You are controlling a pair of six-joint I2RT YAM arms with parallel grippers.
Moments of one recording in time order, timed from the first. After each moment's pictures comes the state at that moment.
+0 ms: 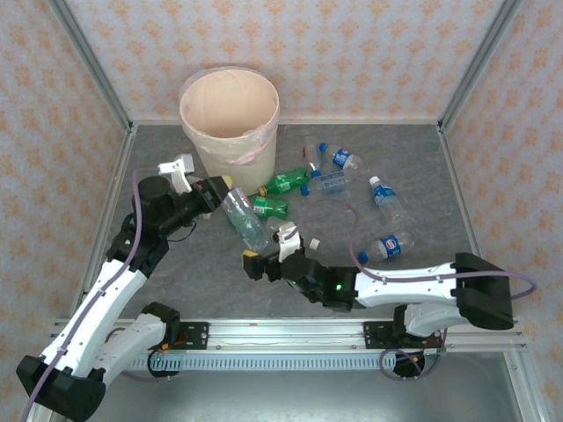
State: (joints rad) left arm -0.29 0.84 0.87 -0.26 0.28 -0.78; right arm 1.33 1.29 0.69 0.22 0.56 0.58
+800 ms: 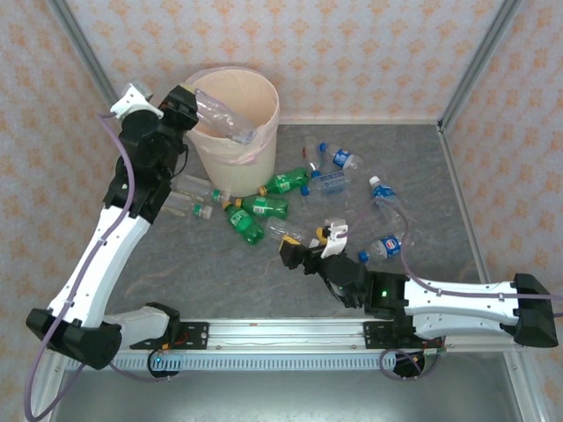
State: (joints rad) left arm -0.27 1.21 1.41 -0.15 -0.32 -0.85; right arm 1.33 0.91 0.54 0.09 0.75 0.66
